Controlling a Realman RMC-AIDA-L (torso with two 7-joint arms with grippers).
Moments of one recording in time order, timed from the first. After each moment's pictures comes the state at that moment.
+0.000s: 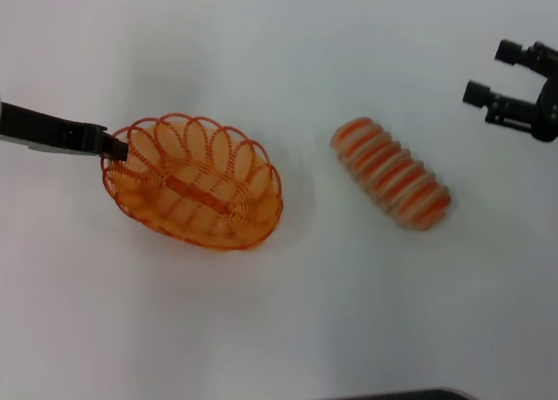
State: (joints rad) left arm -0.64 -2.14 0.82 1.06 2.60 1.53 -2.45; right arm 0.31 2.08 -0.40 -0.71 -1.89 -1.66 1.18
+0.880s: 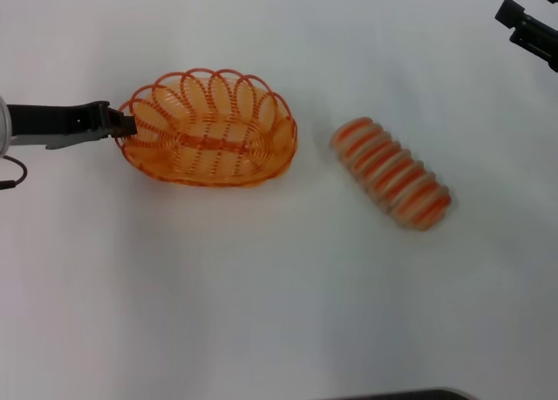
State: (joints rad) left arm -0.50 -2.17 0.86 1.04 2.38 1.30 -2.57; right arm 0.33 2.09 -0.39 -0.56 -1.64 -1.49 1.11
